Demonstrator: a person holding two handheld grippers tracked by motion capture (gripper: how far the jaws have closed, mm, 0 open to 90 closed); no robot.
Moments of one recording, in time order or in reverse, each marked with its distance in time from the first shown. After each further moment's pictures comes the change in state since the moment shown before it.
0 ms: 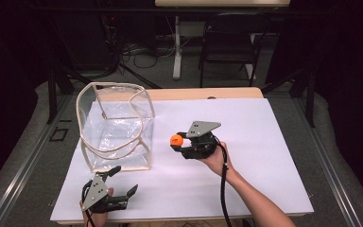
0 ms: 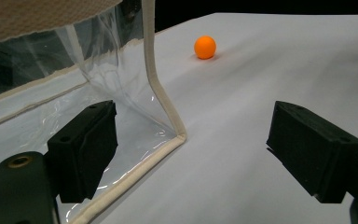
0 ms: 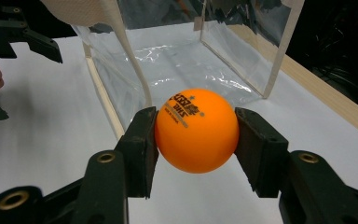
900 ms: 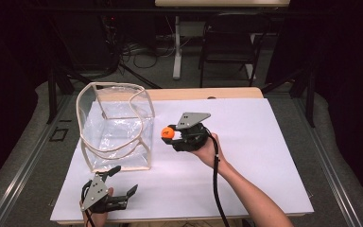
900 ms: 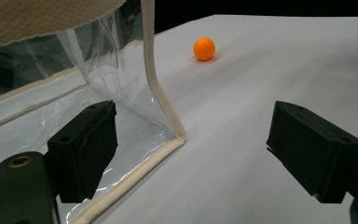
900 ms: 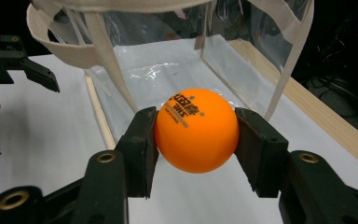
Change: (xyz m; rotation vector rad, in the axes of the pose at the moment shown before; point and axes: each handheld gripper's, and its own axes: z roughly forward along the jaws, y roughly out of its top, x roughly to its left) left arm 0.000 0.001 -0.001 -0.007 -0.002 0.004; right arm -0.002 0.033 0.014 -0.009 0.008 -0.028
